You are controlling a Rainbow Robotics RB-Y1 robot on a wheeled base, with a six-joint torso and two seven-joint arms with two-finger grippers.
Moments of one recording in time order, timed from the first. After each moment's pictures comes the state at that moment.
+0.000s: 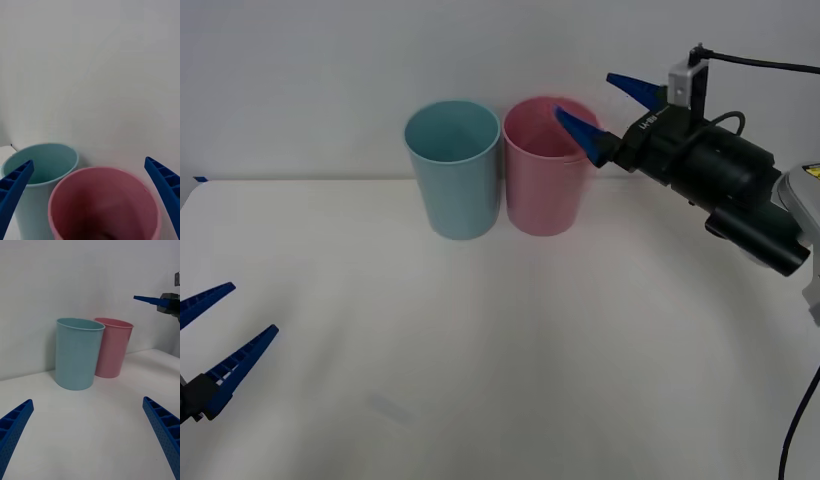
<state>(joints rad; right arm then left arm) -0.50 -0.54 0.13 -1.41 1.06 -0.58 -0.09 0.35 0.40 0.52 -1.66 -0.96 -1.22 0.00</state>
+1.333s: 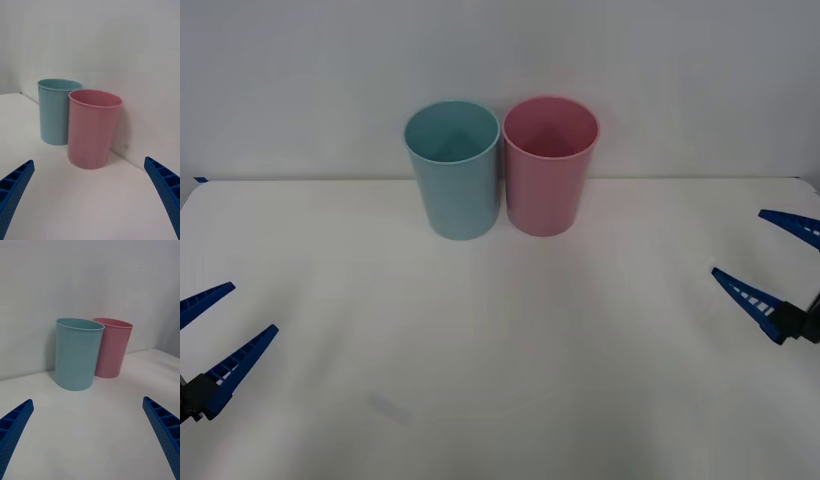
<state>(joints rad) 0.16 -0.56 -0.42 -1.66 1.04 -1.12 0.10 0.35 0.40 0.52 -1.66 -0.96 -1.22 0.00</state>
